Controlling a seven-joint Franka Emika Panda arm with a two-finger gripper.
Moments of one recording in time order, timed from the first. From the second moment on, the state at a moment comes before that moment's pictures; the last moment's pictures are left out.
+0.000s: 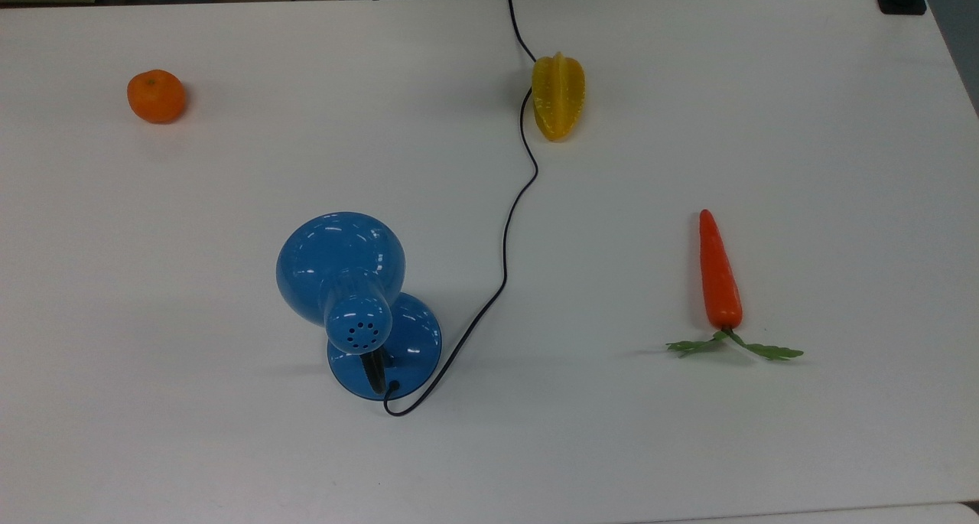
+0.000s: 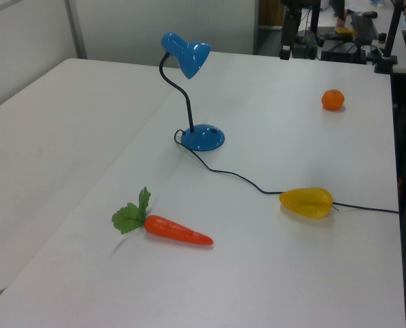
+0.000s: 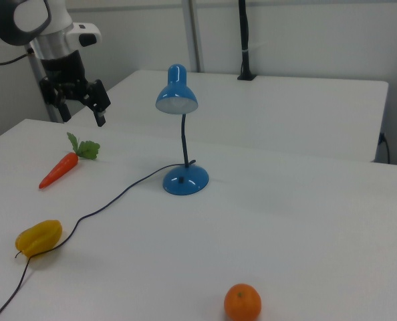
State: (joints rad) arm 0.13 -0.01 -0.02 -1.61 0.01 1.69 -0.04
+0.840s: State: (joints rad) arm 0.13 -0.01 -0.02 -1.61 0.02 1.69 -0.04
